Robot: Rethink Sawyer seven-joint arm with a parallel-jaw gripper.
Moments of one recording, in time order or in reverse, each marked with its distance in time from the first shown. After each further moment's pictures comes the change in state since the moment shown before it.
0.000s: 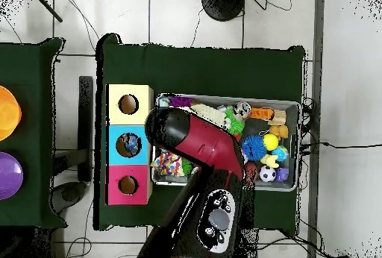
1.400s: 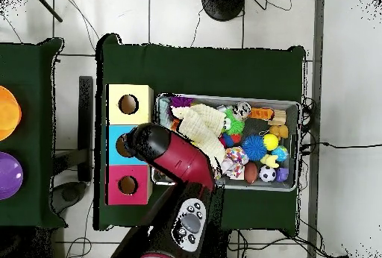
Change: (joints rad) arm 0.097 0.056 0.016 0.133 0.221 -0.067 0.000
